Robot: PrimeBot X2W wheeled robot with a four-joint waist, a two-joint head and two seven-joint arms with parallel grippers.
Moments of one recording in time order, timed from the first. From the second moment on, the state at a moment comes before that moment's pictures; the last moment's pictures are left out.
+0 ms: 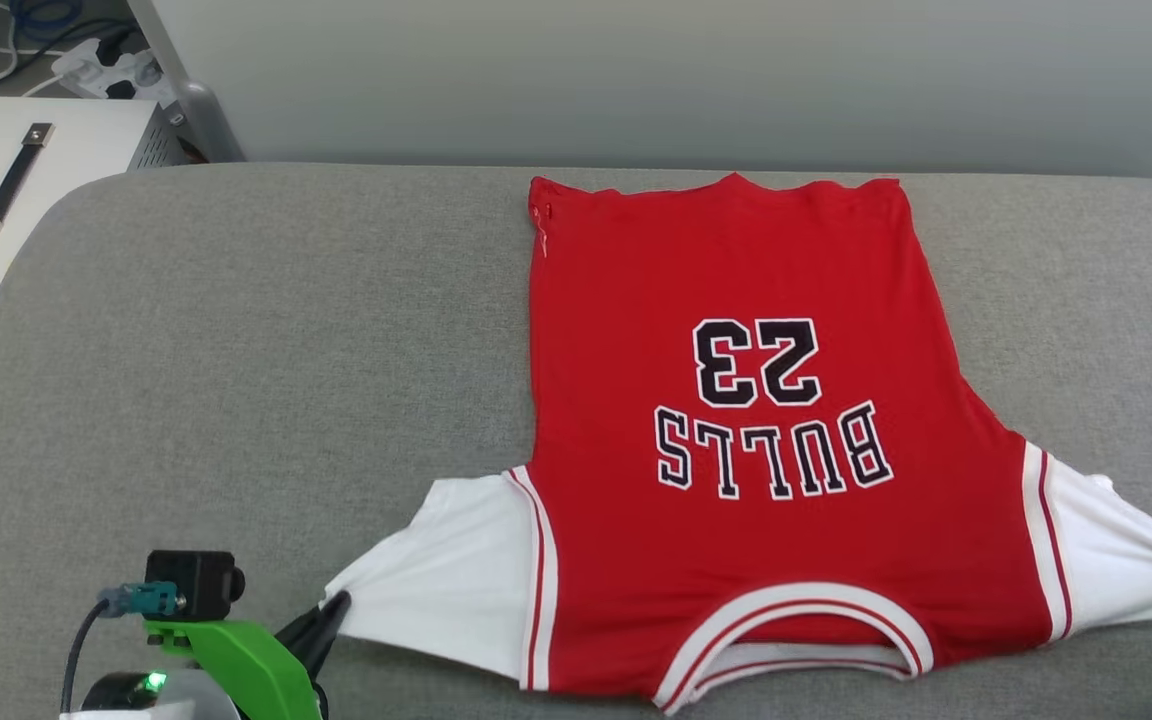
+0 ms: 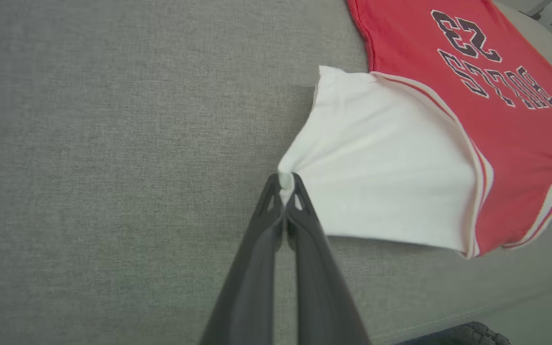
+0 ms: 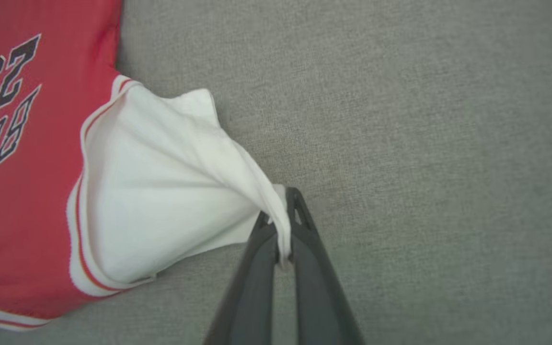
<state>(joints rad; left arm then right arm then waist) 0.03 0.53 -0.34 0.02 -0.82 0.03 0.25 -0.03 -0.55 -0.15 0.32 0.73 0.14 0.46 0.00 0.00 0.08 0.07</state>
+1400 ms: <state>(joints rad) -0.11 0.53 -0.56 -0.36 -0.64 0.13 0.50 -0.84 -0.61 -0.13 0.04 0.49 0.13 1.35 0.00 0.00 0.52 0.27</state>
